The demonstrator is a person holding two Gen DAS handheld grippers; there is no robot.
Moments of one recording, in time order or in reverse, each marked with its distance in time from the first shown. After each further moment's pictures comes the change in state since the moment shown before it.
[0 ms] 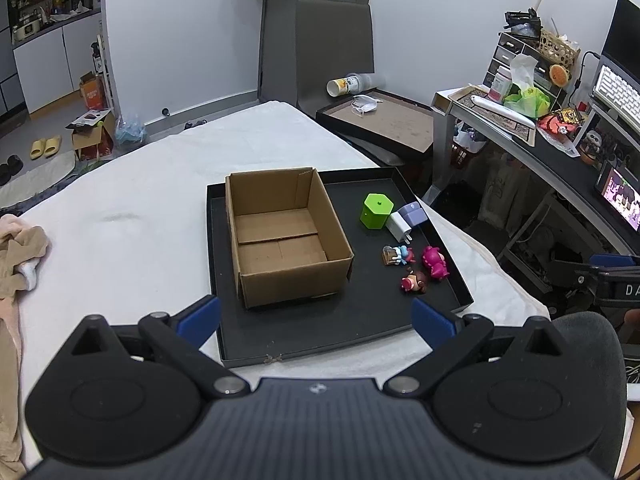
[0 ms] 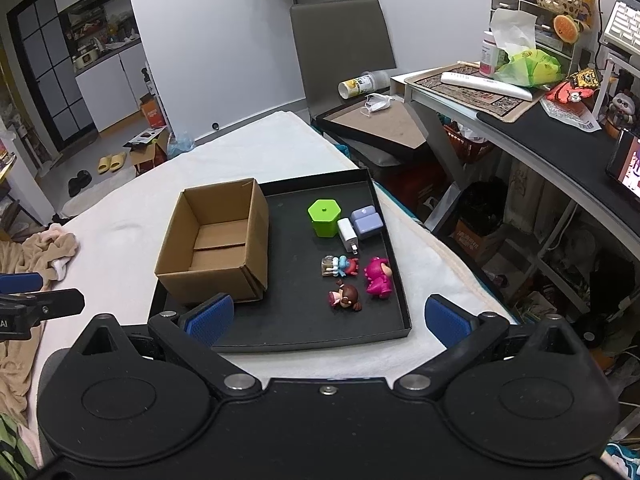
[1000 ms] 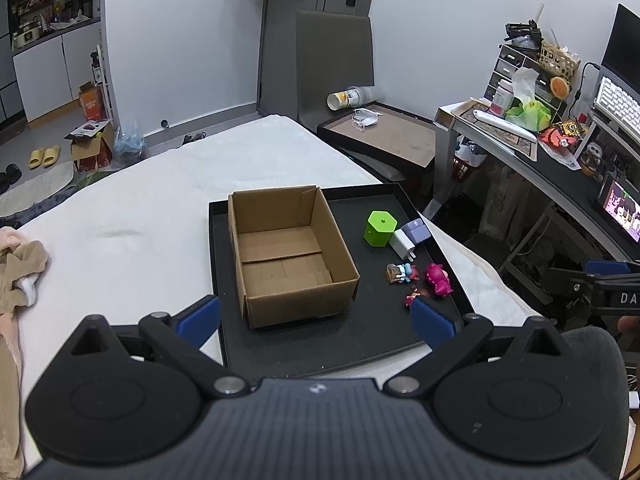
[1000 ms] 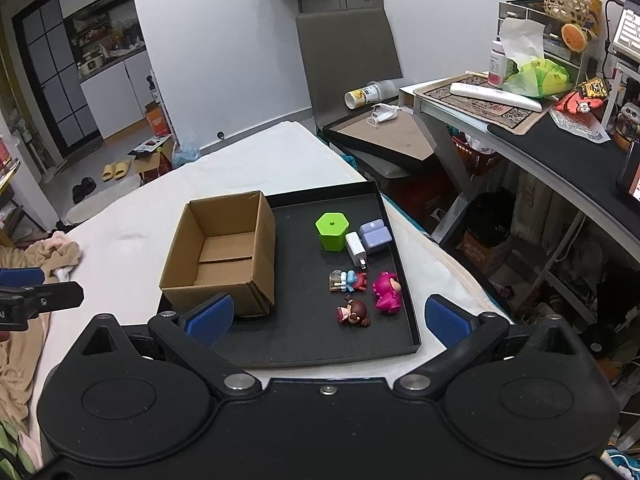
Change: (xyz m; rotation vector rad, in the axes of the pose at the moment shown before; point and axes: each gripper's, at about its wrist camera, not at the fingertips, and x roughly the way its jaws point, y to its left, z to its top) left arm 0.003 0.011 0.016 0.002 -0.034 -0.008; right arm 0.011 0.004 0.008 0.000 -0.026 0.014
